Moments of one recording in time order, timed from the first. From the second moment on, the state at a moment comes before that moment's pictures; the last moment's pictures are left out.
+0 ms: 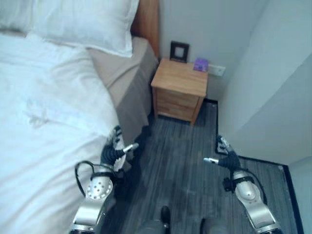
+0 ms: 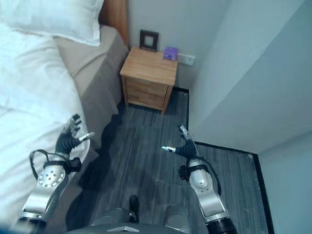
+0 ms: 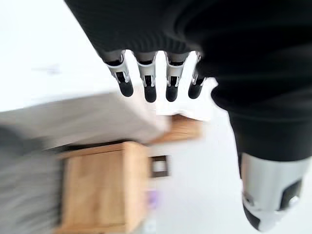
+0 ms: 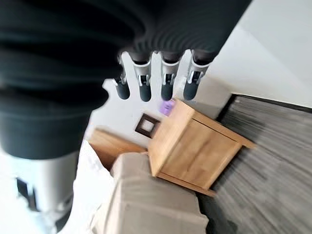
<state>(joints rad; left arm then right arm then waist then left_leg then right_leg) 0.11 0.43 -0.03 -0.17 -0.17 -0.03 0.20 0.10 -0.27 0.17 -0.04 -0.14 -0.04 -0.12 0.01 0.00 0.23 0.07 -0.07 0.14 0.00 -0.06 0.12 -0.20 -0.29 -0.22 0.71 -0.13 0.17</state>
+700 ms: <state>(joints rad) 0.25 0.29 0.05 -0.03 -0.23 -0.03 0.16 -0.05 -0.37 0.16 0.06 -0.11 -0.02 -0.11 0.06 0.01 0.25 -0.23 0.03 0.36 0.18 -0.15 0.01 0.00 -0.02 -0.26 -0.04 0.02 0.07</state>
